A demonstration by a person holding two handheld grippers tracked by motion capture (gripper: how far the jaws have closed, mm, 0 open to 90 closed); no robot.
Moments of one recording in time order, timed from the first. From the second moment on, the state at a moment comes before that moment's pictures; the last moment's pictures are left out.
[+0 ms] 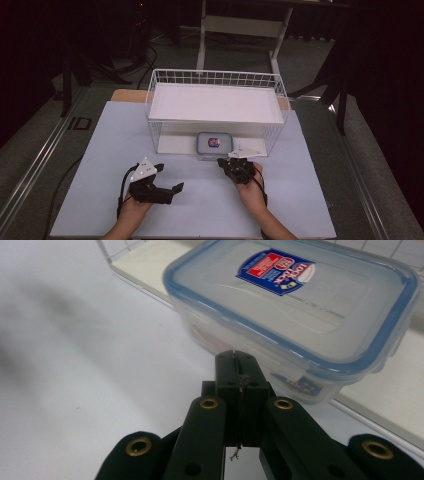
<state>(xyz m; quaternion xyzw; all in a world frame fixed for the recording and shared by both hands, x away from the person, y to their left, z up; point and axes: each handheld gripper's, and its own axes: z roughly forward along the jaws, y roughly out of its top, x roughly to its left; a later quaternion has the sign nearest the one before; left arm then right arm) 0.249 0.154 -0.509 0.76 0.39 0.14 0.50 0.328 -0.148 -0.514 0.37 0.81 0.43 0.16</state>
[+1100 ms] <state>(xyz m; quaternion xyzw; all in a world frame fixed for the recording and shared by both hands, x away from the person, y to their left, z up) 0.252 0.157 -0.520 0.76 0.39 0.13 0.50 0.370 -0.120 -0.521 0.38 0.81 0.43 0.15</state>
